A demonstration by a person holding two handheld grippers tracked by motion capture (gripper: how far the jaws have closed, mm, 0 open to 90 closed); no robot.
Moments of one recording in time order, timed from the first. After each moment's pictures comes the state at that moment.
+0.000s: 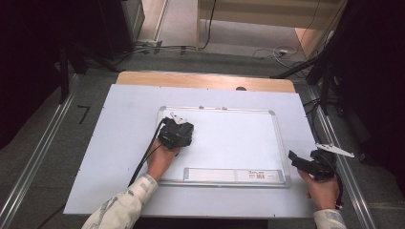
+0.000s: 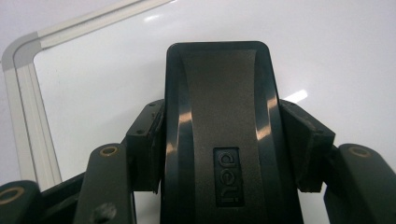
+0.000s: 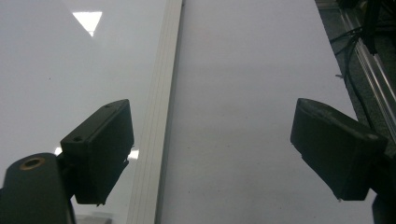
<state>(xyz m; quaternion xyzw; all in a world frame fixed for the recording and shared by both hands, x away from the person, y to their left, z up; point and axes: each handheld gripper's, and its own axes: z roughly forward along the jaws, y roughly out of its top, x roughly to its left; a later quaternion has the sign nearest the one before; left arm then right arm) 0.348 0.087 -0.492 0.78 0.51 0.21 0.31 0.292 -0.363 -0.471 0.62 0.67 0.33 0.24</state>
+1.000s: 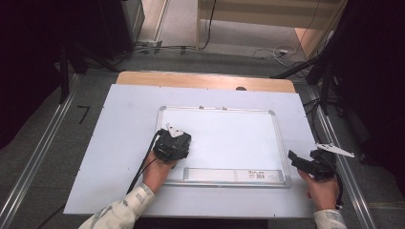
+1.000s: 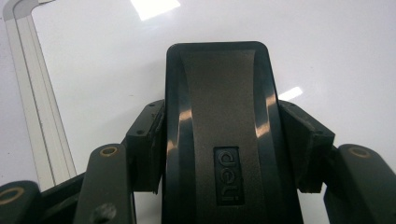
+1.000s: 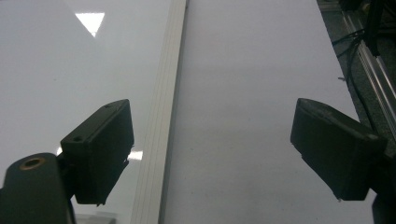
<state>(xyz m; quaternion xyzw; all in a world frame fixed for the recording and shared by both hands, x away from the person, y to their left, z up) 0.310 0.090 -0.491 0.78 0.51 0.21 0.31 0.291 -0.362 -0.470 0.62 0.67 0.33 0.23</state>
